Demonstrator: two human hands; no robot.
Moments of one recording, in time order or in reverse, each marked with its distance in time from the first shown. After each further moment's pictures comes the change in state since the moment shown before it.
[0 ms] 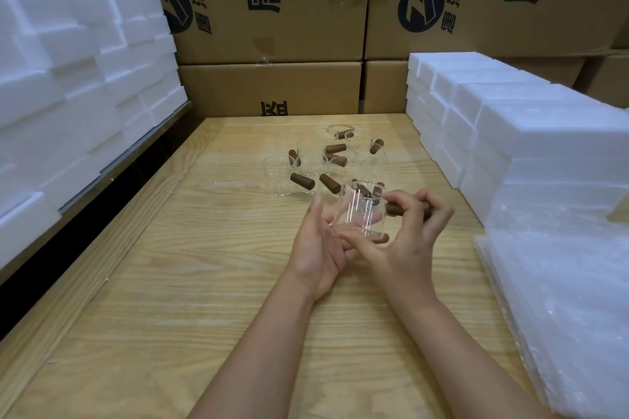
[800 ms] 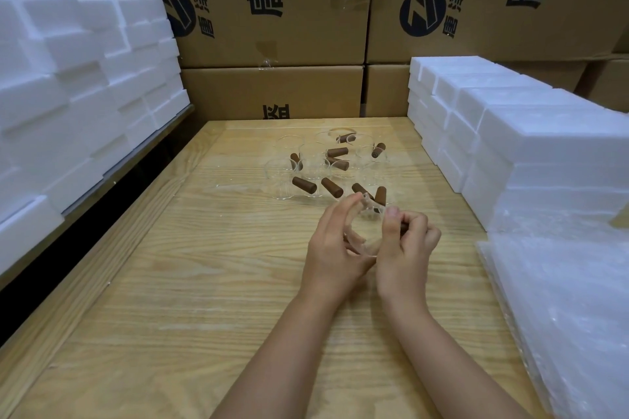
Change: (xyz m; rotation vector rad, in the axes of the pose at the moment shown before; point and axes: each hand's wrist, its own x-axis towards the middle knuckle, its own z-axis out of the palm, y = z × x) left_hand 0.000 -0.025 -0.001 1.025 0.284 0.776; right_hand -0.004 -0.010 0.007 0.180 0.035 0.581
